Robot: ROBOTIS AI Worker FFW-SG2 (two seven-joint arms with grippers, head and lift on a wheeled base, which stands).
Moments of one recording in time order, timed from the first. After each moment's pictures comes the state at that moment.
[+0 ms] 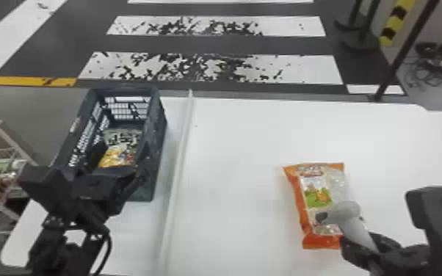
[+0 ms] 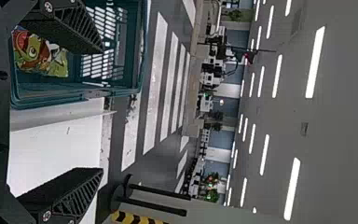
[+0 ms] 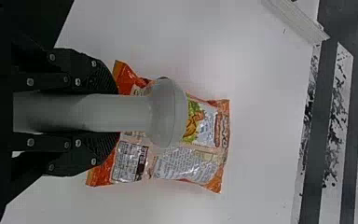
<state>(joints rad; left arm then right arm) 0.54 0.11 0.11 -2.05 0.25 0.06 -0.15 0.59 -0.16 0.04 -2.62 0.20 1.37 0.44</state>
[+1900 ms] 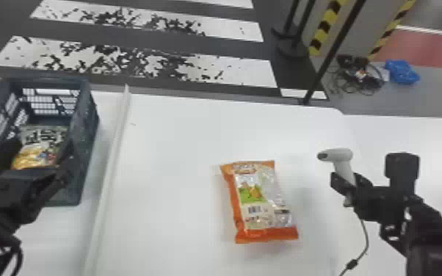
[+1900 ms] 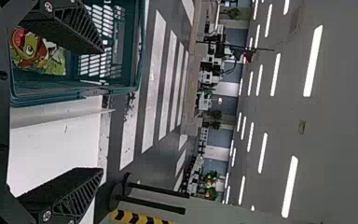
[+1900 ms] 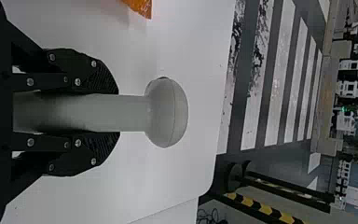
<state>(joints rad) 0.54 0.11 0.11 -2.06 0.25 0.05 -0.16 0.34 -0.21 -0.36 -1.94 0.01 0.67 0.38</state>
